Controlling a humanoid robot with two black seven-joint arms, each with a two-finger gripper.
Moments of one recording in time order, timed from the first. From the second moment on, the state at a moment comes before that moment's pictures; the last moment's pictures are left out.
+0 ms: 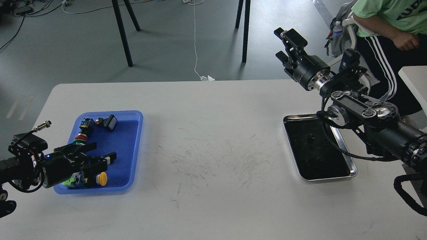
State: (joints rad) left arm -0.64 0.94 -0.01 -1.16 1.51 0.29 -0.49; right arm 1.00 -0.28 0.29 0.63 -0.52 0.07 0.49
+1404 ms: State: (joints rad) left arm -0.54 0.81 0.03 -1.01 1.50 0.49 -0.49; right arm 0.99 -0.28 0.28 0.62 -0.53 0.07 0.49
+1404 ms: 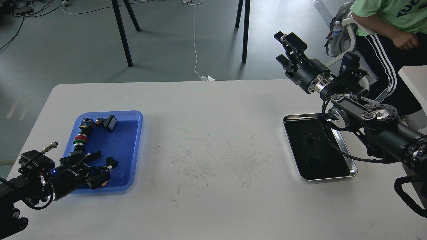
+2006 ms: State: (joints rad) left arm -0.54 0.77 0.03 -0.96 1.50 0.49 -0.49; right arm 0.99 -0.28 0.27 0.63 -0.53 0.07 0.49
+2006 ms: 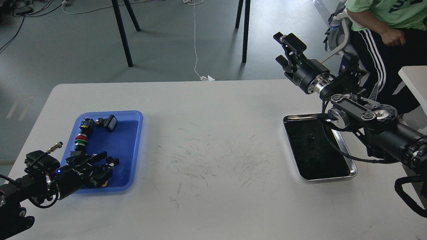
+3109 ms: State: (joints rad) left arm -0.54 0.77 0.03 -0.94 1.48 0.49 -0.49; right arm 0.99 -0.28 0.27 0.62 -0.53 0.08 0.49
